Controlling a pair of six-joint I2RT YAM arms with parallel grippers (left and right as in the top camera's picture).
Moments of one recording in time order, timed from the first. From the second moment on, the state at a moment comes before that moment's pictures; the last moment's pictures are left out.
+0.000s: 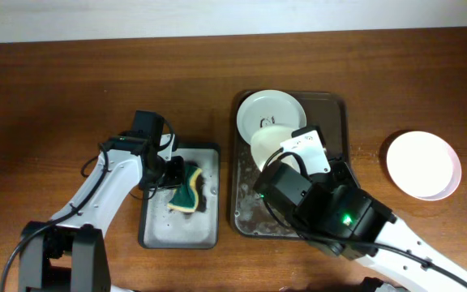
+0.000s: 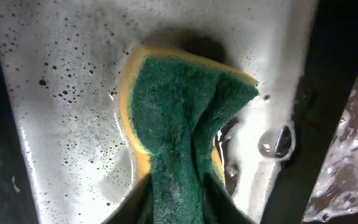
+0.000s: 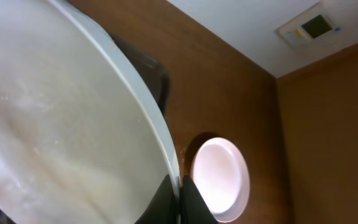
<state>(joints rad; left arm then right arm) -0.17 1.64 1.03 -0.82 0.23 -0.20 0.89 1.23 1.24 -1.20 0.93 0.34</state>
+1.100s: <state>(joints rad) -0.17 1.64 1.03 -0.80 0.23 -0.20 0.89 1.26 1.24 -1.25 1.02 0.34</state>
